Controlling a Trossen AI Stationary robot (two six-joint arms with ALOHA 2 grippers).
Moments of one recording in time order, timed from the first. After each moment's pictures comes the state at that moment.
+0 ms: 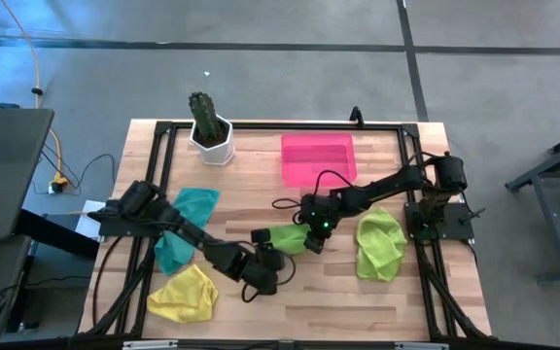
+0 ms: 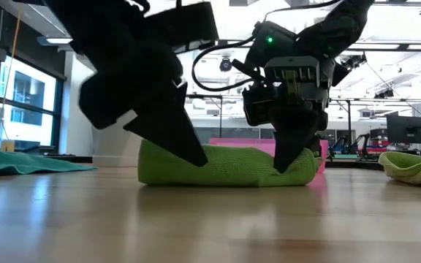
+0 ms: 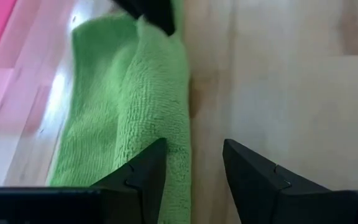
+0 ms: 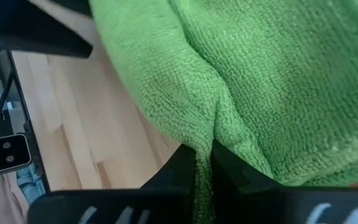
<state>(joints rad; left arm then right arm) -0.37 1.99 1.20 -0.29 -0.56 -0.39 0.03 1.81 0.90 -0.13 -0.46 0.63</state>
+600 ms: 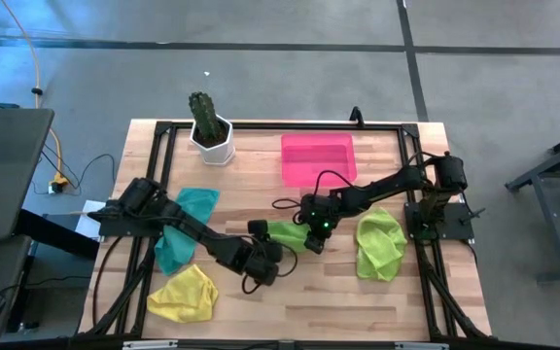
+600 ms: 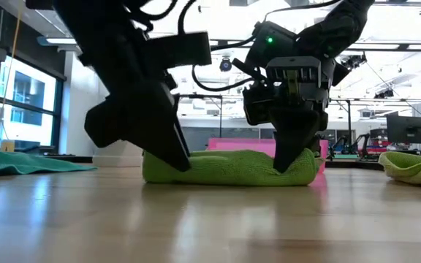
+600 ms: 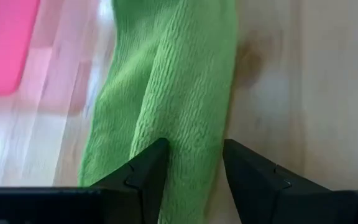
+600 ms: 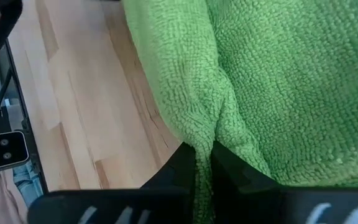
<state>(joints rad) -0.32 1.98 1.21 -0.44 -0.58 -0.35 0.03 1.81 0.90 -0.14 -0.46 0.60</state>
